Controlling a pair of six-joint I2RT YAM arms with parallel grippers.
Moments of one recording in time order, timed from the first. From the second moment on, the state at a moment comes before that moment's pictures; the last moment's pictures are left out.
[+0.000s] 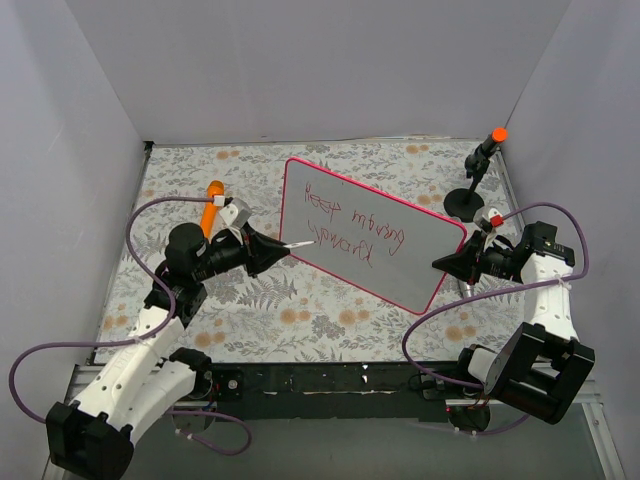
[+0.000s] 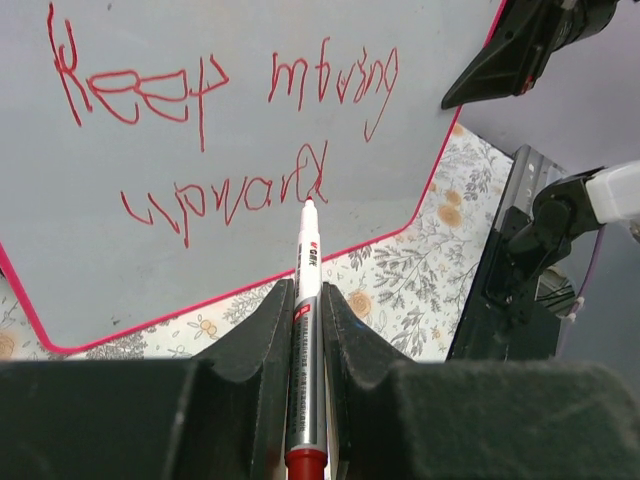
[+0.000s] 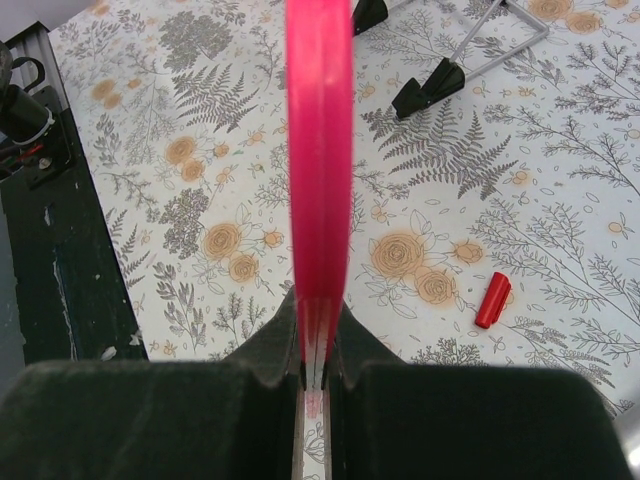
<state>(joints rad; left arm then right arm) -0.35 0.81 0.65 0.05 0.72 -0.24 -0.39 1.16 0.83 -1.10 -1.34 -1.15</state>
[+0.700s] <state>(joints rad) -0.35 0.71 0.53 0.12 0.71 -0.23 -0.39 1.16 0.82 -1.10 -1.35 -1.16</state>
